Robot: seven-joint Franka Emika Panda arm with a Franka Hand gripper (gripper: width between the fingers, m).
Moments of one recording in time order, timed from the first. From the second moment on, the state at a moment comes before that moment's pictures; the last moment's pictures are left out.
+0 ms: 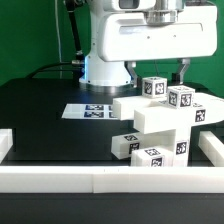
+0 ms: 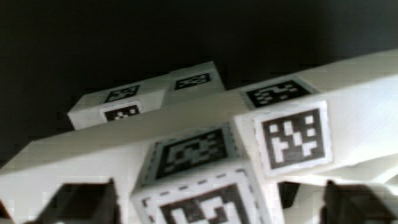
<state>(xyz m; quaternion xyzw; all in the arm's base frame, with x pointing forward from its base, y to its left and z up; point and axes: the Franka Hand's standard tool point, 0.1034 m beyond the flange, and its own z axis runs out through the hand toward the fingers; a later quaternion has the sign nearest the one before) 0.518 0.055 0.118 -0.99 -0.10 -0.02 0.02</state>
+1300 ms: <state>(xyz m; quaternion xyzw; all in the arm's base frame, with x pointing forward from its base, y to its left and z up) 0.518 0.056 0.118 -0.98 0.19 -0.02 0.03</state>
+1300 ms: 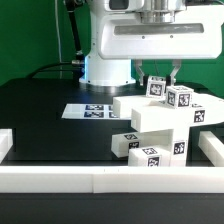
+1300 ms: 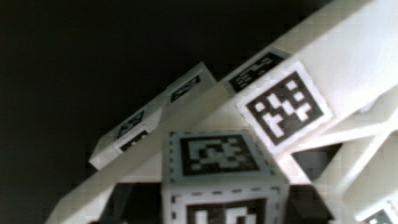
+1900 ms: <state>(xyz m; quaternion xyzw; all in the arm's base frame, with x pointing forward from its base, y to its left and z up) 0.517 0.057 0.117 -0.97 0.24 -0.01 0.03</state>
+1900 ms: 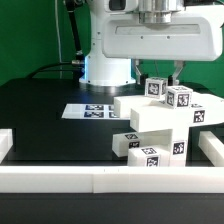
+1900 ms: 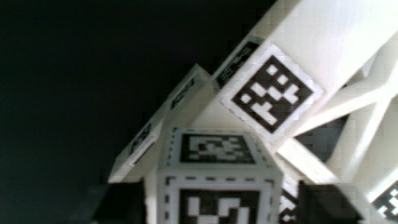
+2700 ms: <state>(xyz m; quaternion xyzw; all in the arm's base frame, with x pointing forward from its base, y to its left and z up) 0.517 0.060 0.116 -0.99 -0.10 -0.02 0.01</state>
